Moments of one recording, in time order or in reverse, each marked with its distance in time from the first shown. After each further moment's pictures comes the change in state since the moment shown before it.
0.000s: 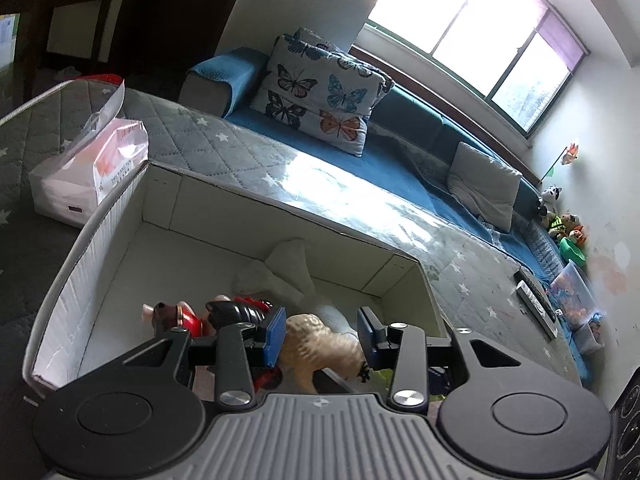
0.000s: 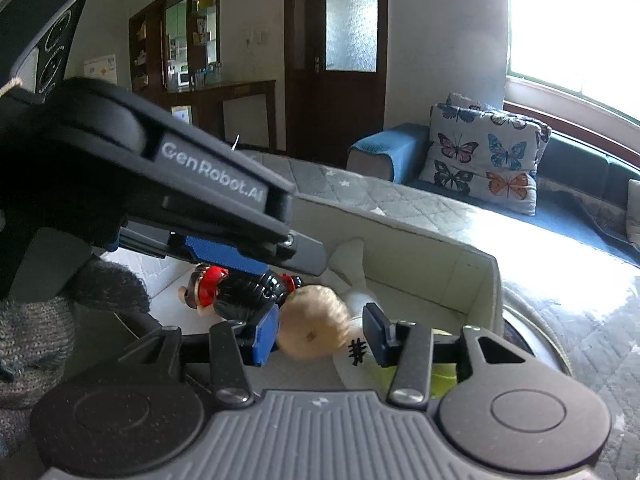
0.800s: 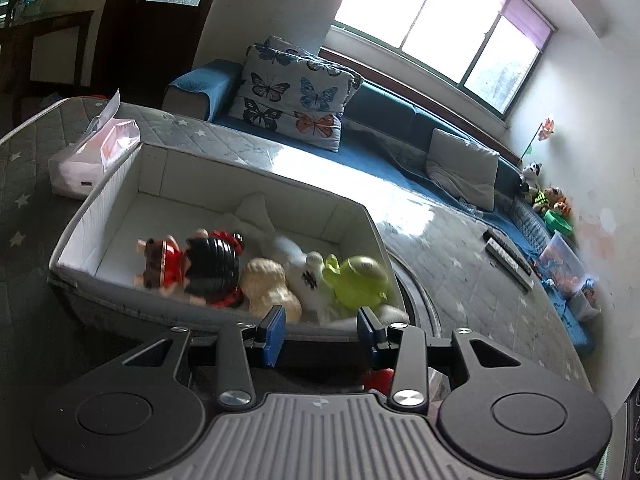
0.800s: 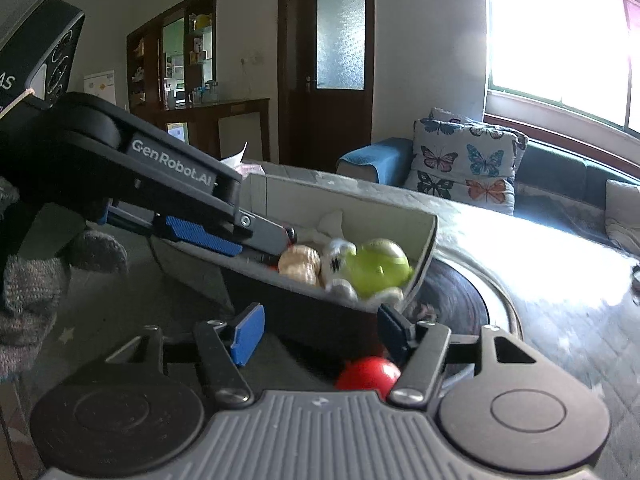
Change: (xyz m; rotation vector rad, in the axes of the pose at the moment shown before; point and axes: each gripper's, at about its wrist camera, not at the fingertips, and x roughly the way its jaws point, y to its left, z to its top) left arm -0.057 -0.037 -0.068 0.092 -0.006 -0.021; right arm -0.105 -0.005 -0.064 0.018 -0.047 -0.024
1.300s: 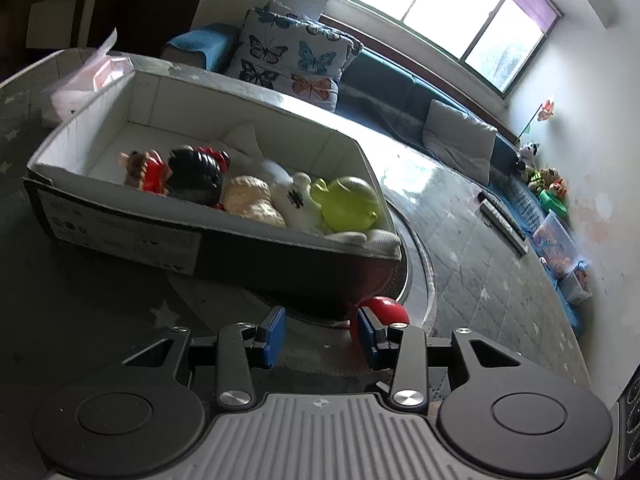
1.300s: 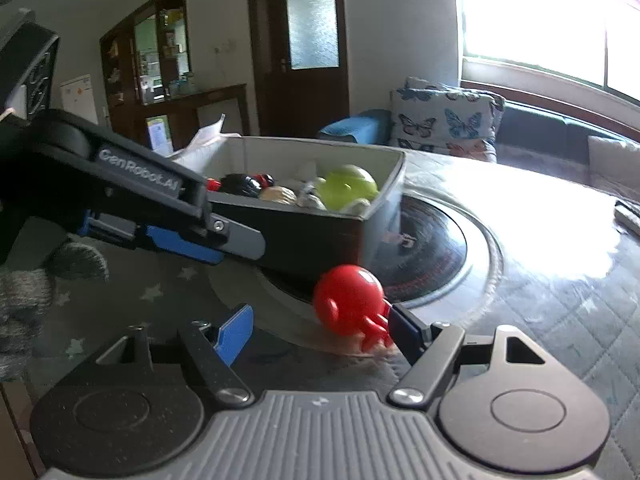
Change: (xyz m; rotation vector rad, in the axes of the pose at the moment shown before) left arm 0.018 -0.008 -0.041 -0.027 0.096 -0.024; right arm -0.012 -0.018 -0.042 0.095 0.056 -0.034
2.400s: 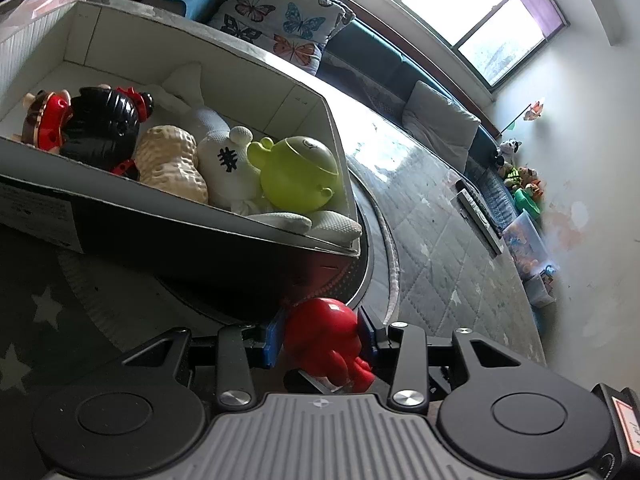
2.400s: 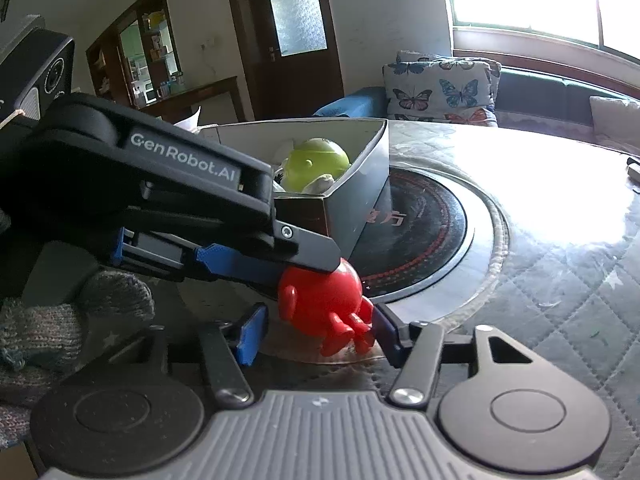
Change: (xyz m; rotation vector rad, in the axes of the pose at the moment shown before) left arm 0.060 -0.017 0.010 -0.113 0.096 -0.120; right arm 0.033 -0.034 0.000 0.092 0.050 0.050
